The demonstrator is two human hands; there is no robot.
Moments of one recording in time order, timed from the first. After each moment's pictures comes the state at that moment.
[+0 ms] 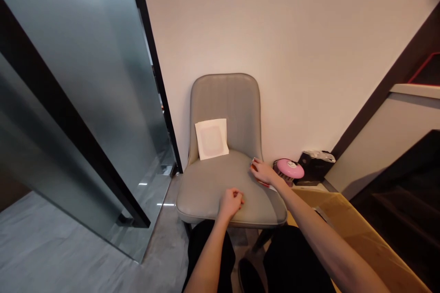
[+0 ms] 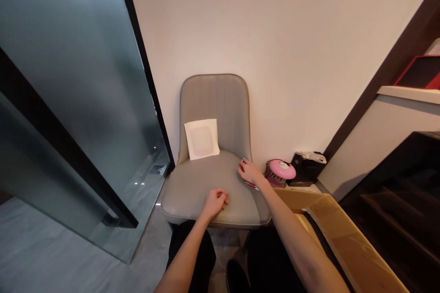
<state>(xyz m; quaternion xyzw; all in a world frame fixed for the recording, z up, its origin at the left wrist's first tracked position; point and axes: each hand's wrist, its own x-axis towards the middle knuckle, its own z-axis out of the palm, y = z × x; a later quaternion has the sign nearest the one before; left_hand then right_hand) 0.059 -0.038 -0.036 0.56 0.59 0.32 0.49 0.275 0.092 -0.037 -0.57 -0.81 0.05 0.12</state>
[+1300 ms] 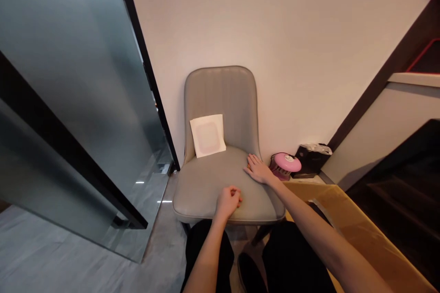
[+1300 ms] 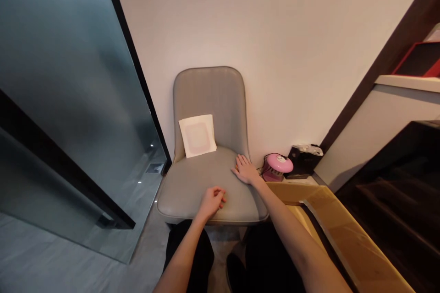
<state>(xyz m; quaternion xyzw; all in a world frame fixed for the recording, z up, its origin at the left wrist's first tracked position) 0.057 -0.042 -0.028 0.56 0.59 0.30 0.50 0.271 0.092 -0.068 -0.60 -0.79 0.05 0.11</state>
